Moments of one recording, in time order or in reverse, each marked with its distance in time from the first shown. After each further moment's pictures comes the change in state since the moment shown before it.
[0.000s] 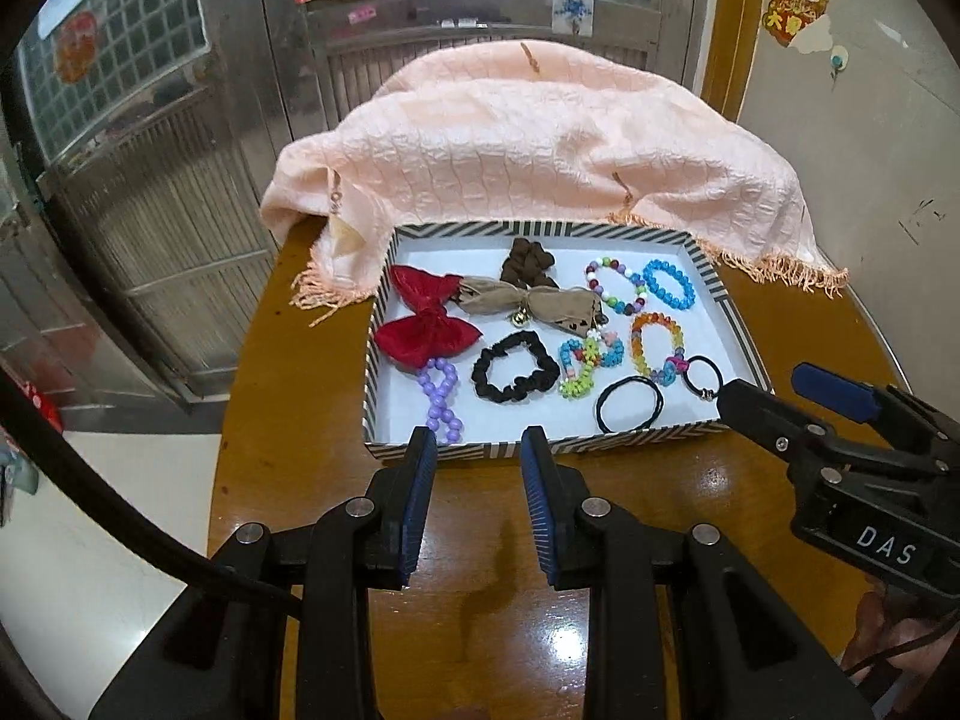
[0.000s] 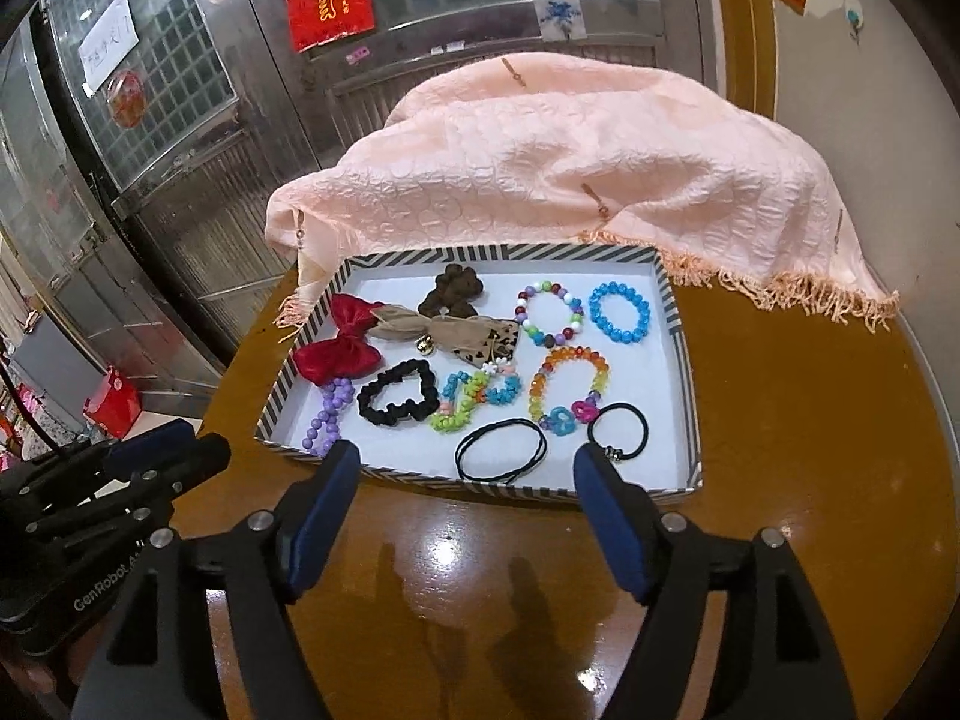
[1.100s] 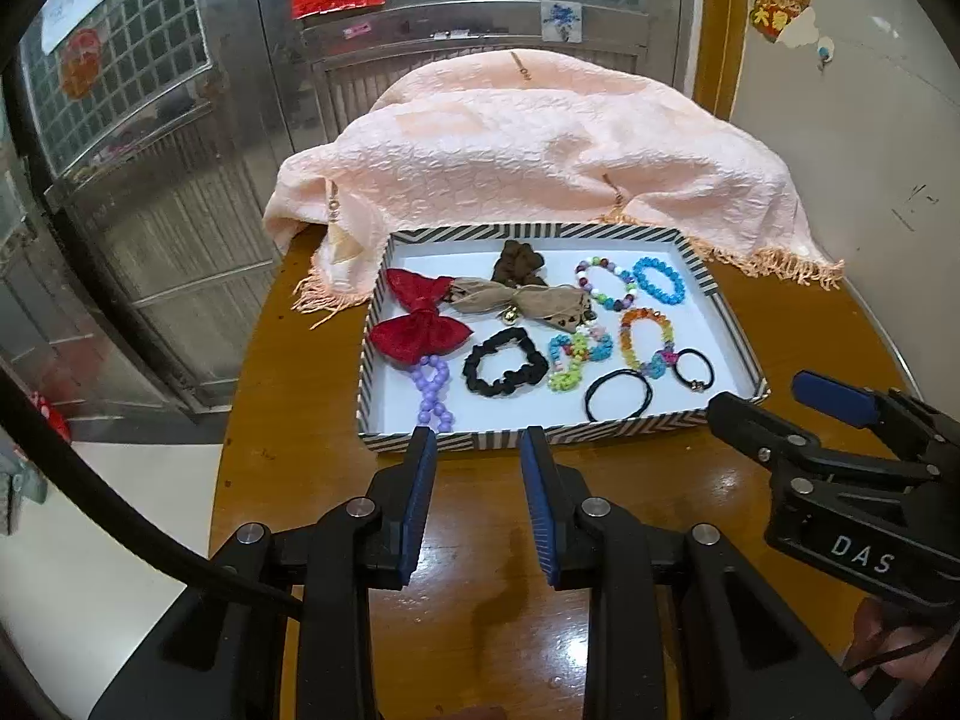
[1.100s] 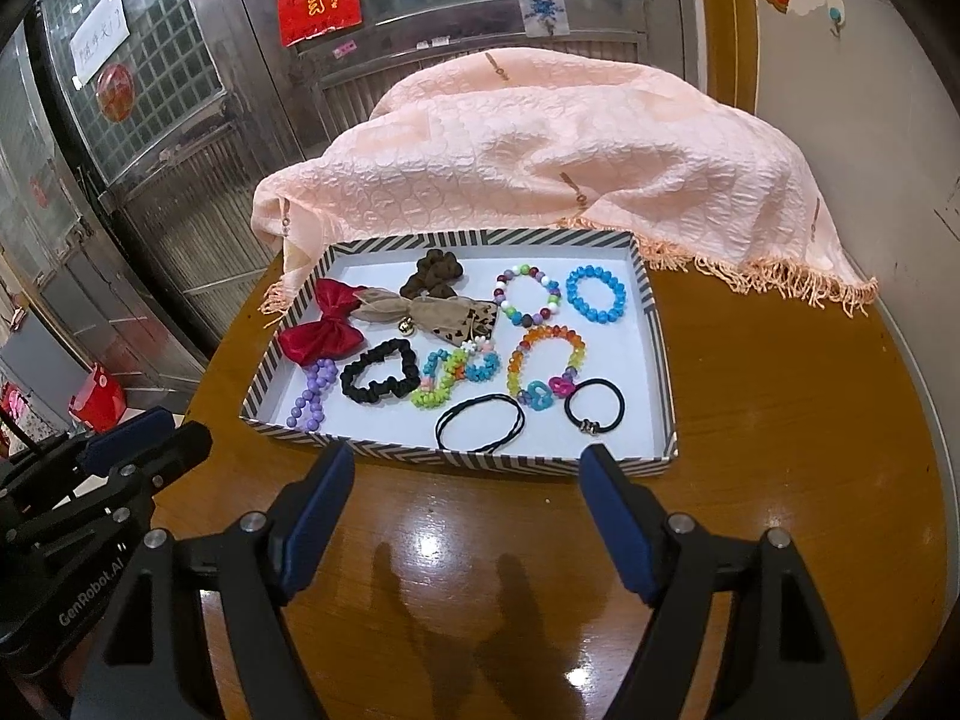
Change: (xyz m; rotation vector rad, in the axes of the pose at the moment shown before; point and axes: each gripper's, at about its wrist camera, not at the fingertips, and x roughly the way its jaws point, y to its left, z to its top) left arm -0.009 -0.015 -0.011 0.017 -0.013 0.022; right arm -0.004 -0.006 -0.012 -0.001 0.024 -0.036
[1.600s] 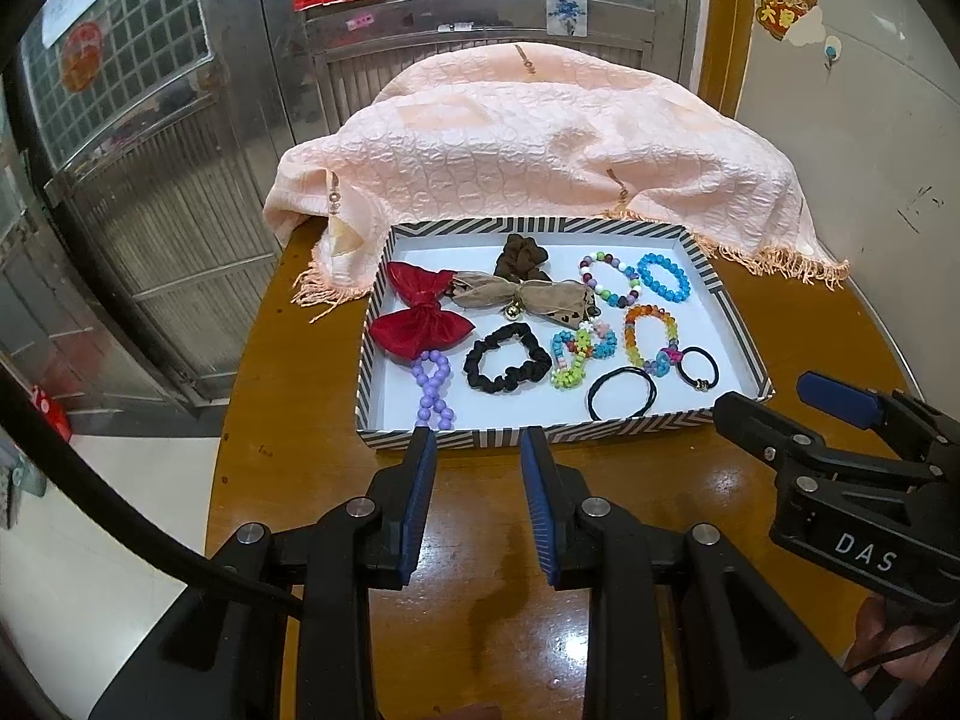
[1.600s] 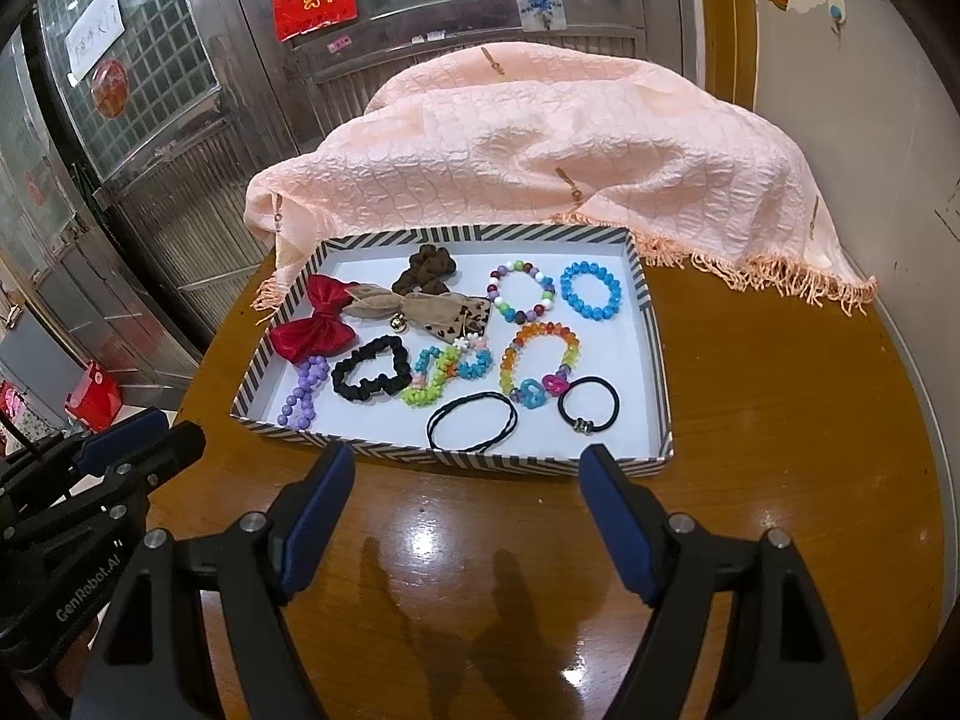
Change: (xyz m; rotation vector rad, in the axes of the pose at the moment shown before) left arm 0.006 0.001 0.001 -0.006 0.011 -0.001; right arm 0.004 -0.003 0.001 0.001 0.016 -0.004
